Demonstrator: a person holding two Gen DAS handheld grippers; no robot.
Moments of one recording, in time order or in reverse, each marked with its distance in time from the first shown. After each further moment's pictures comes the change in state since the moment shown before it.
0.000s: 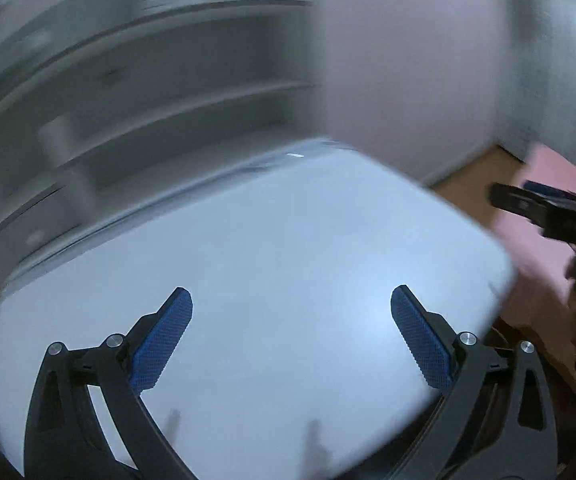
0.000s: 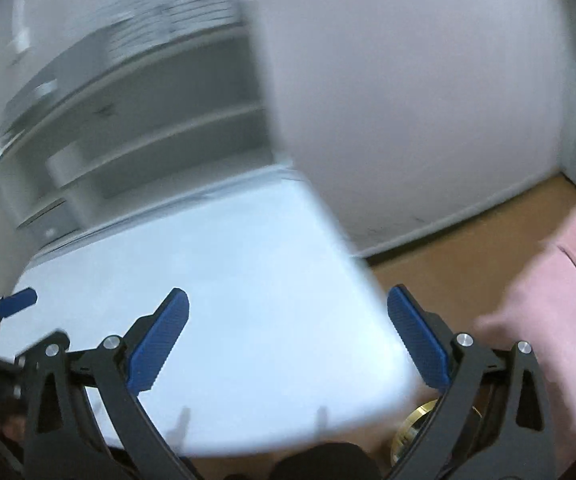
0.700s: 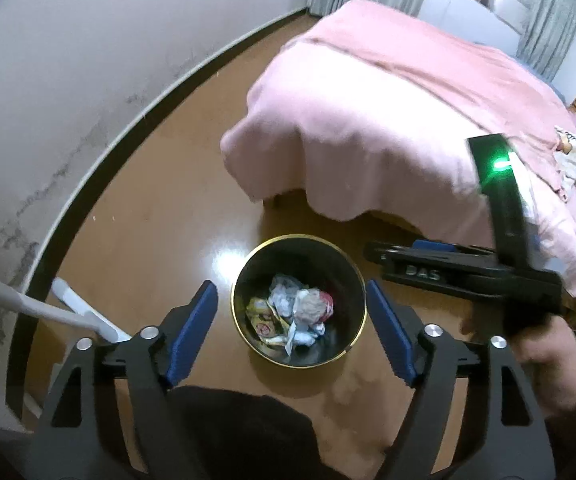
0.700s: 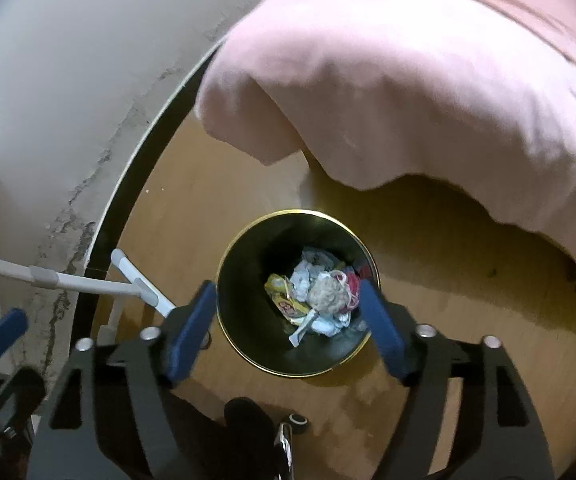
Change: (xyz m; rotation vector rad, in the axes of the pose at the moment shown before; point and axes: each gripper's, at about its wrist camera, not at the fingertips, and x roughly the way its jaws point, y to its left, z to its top) left arm 0.129 -0.402 -0.089 0.484 0.347 -0.640; right arm -0.003 -0.349 -0.264 0.760 0.385 -0.412
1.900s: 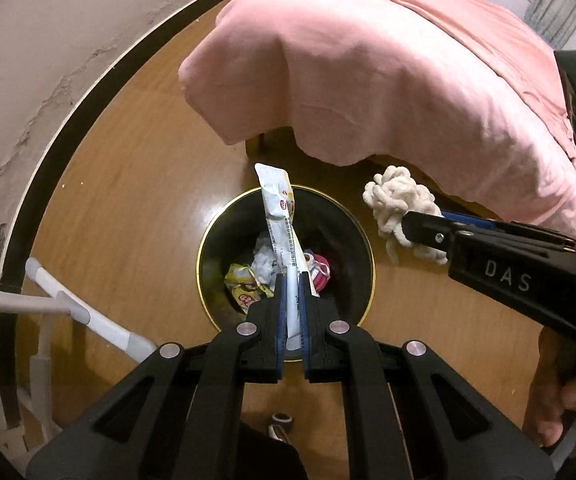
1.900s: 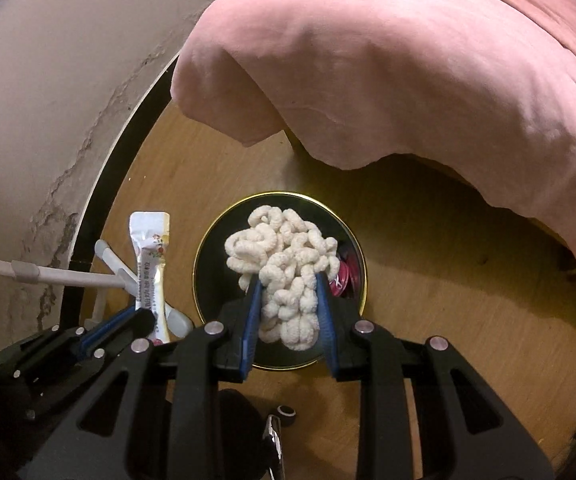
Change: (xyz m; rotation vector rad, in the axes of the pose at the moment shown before) left arm 0.134 -0.019 -0.014 0.012 0.218 -0.034; right arm 0.030 -0.015 -0.011 0.032 0.074 -0.057
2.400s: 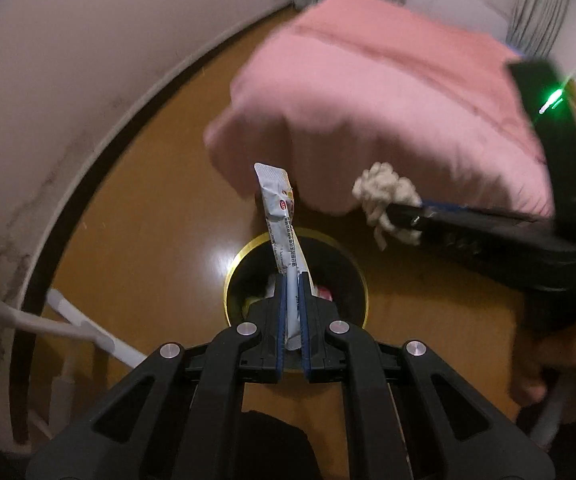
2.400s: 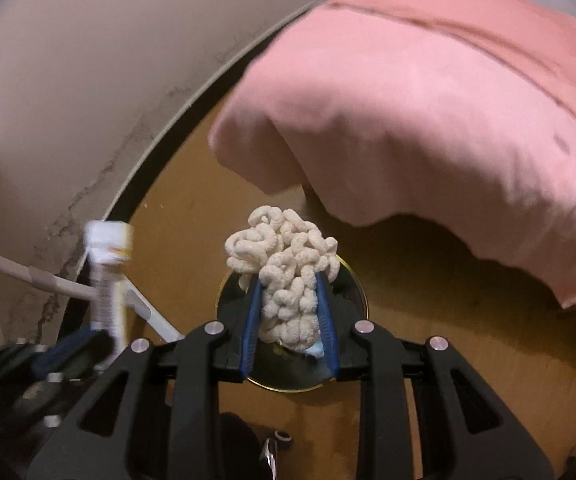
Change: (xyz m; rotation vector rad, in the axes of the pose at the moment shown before) left arm -0.071 -0.028 0.009 0.023 -0.124 0.007; right arm -0.046 0.025 0.013 -0.071 -0.127 -0.003
